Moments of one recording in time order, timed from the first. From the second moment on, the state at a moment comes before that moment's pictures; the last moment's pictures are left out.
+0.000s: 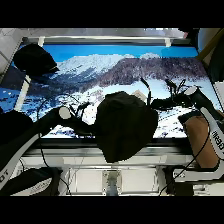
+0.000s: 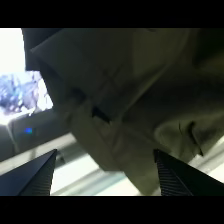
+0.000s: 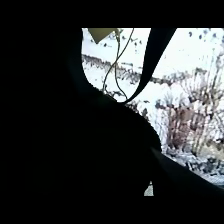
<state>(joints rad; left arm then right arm) -0.45 -1.20 0.70 0.96 -1.00 -1.52 -0.17 -1.48 1.02 -0.93 1.10 1.06</state>
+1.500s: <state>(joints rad) 0.10 -1.07 0.82 0.95 -0.96 -1.45 -0.18 -1.54 1.02 -0.87 1.07 1.05</state>
